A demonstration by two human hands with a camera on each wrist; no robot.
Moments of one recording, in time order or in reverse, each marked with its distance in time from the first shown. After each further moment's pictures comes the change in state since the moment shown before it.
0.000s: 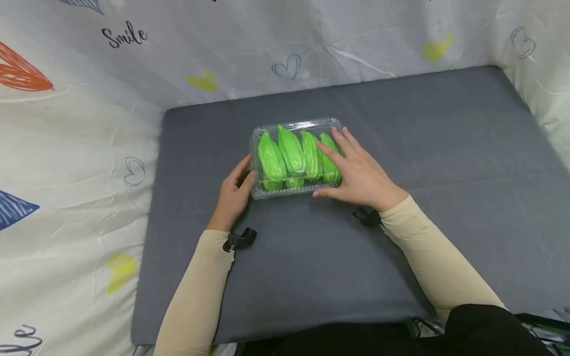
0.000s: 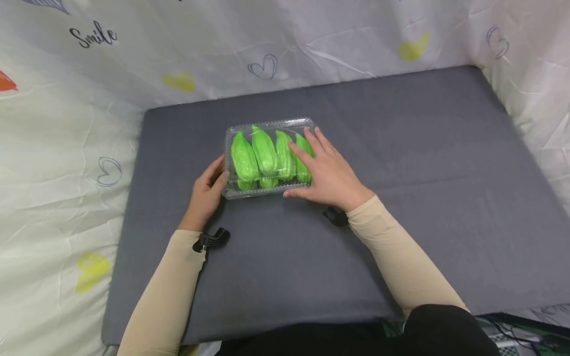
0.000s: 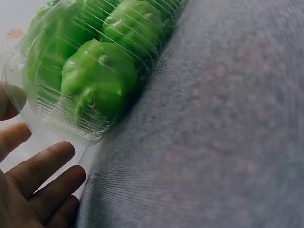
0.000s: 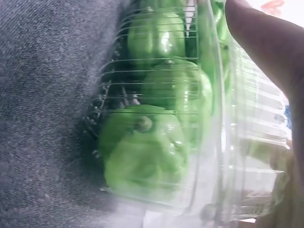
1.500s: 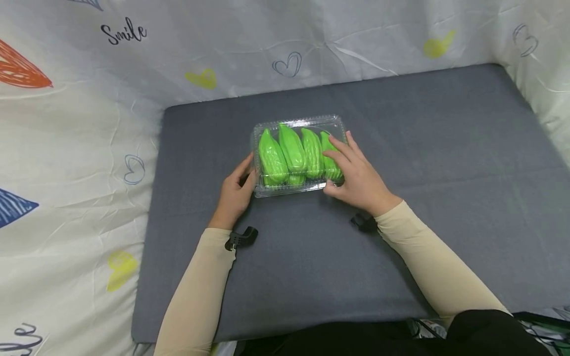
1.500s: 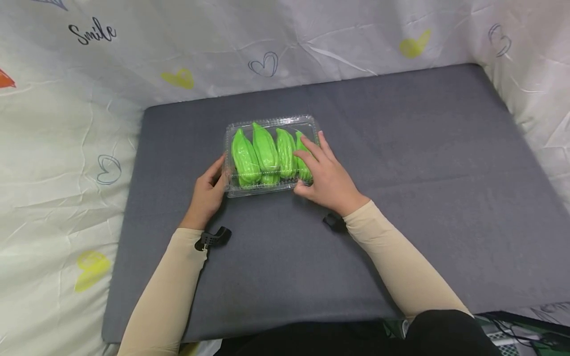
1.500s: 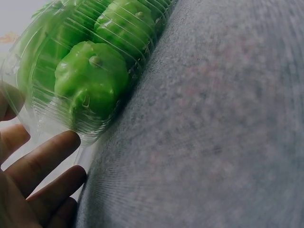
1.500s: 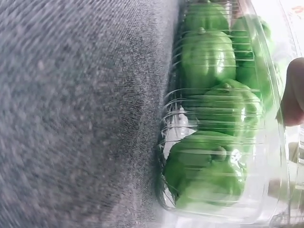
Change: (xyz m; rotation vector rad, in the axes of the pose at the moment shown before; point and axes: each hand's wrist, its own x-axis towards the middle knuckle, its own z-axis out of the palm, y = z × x) left_hand 0.002 0.002 0.005 0.033 0.023 -0.009; right_hand -0.008 0.004 0.030 0.150 0.328 -0.134
